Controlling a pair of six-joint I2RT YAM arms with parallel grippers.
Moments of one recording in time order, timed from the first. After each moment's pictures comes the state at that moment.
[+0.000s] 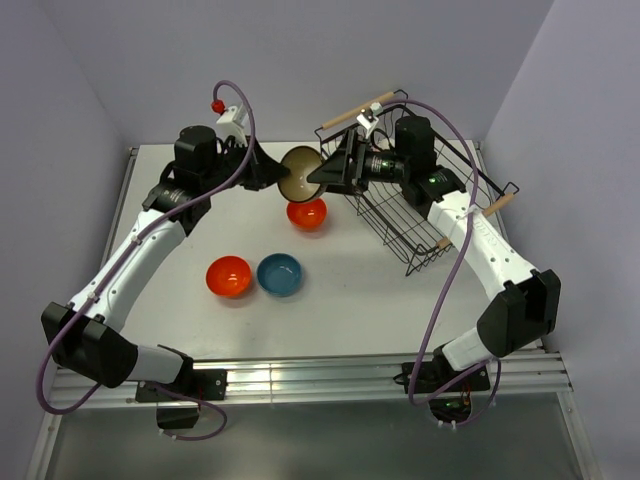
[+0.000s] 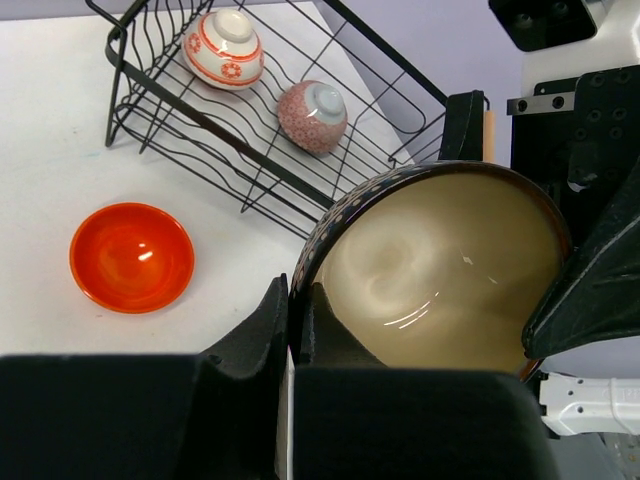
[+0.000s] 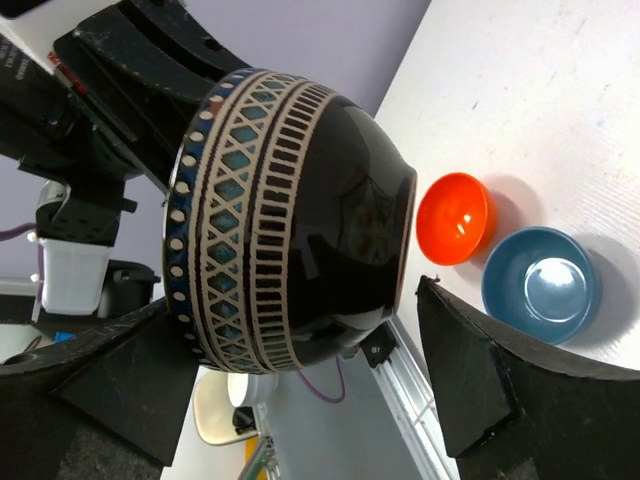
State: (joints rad) left arm -0.41 1.37 1.38 -0.24 0.44 -0.48; right arm 0.38 1.48 1.41 -0.23 -0.85 0.84
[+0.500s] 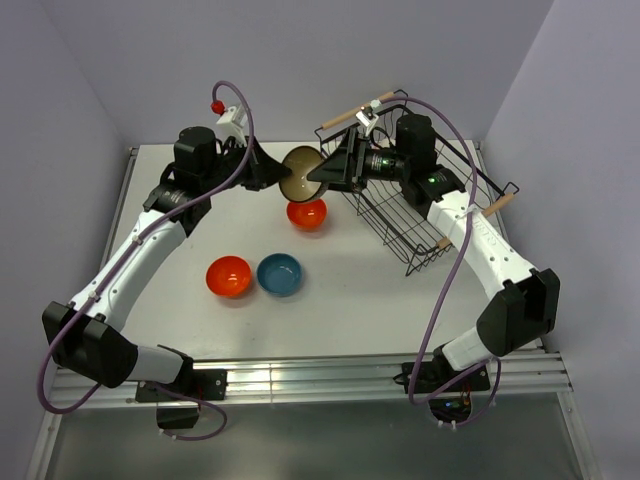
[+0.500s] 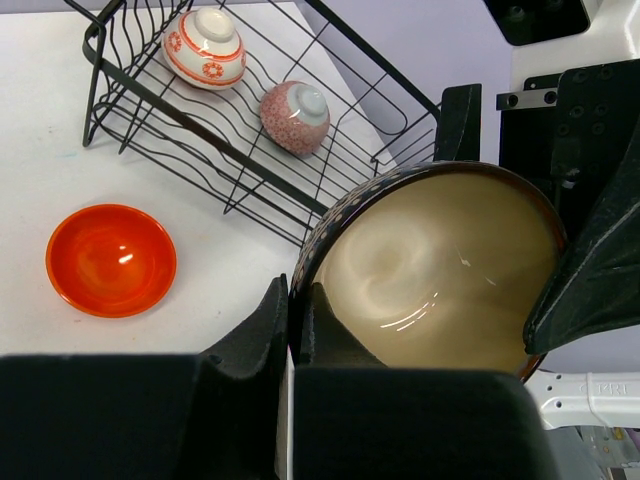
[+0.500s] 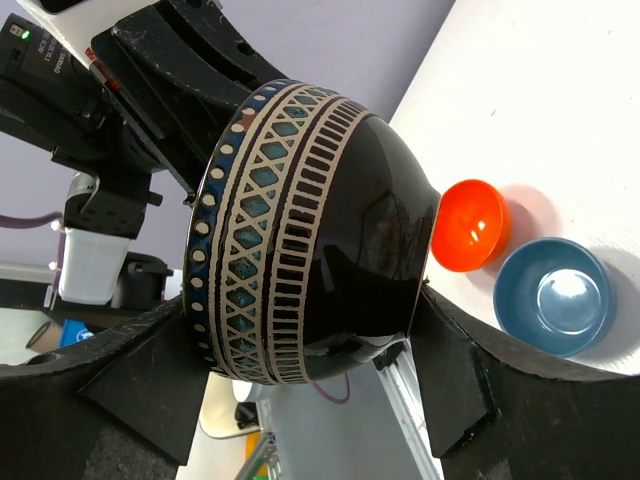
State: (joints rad) left arm -0.41 1.37 1.36 -0.20 0.47 -0.52; right arm 0.38 1.48 1.41 -0.16 -0.89 0.87
